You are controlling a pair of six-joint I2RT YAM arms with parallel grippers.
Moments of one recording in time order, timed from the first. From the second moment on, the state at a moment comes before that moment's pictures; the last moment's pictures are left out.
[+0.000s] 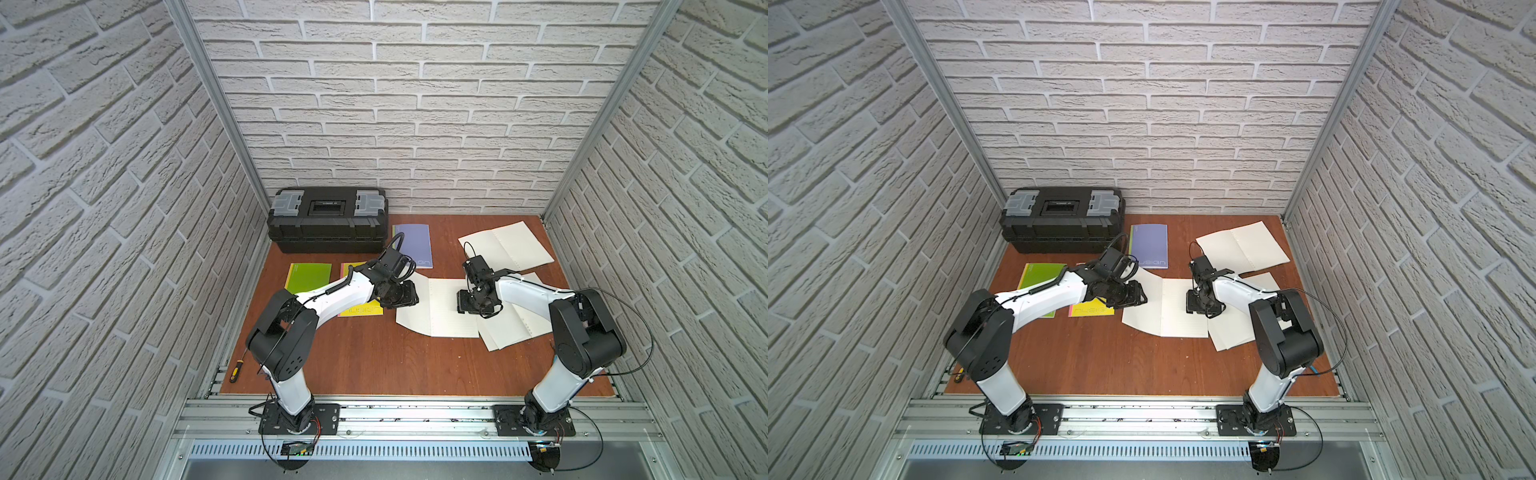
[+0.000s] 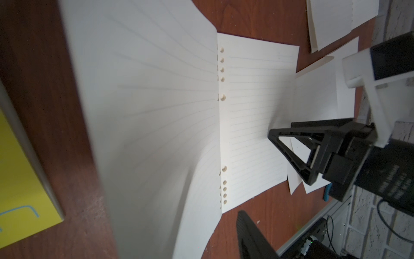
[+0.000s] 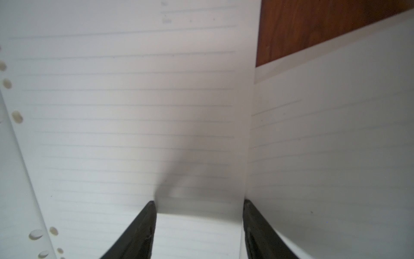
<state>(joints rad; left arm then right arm) -0.68 1.72 1.19 -0.51 0.29 -0.69 0.32 1.71 1.00 -0.64 0.00 0.43</state>
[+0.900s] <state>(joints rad) -0.62 1.58 1.12 -0.56 0.30 -0.64 0.43 1.76 1.06 -0.64 -0.04 0.48</state>
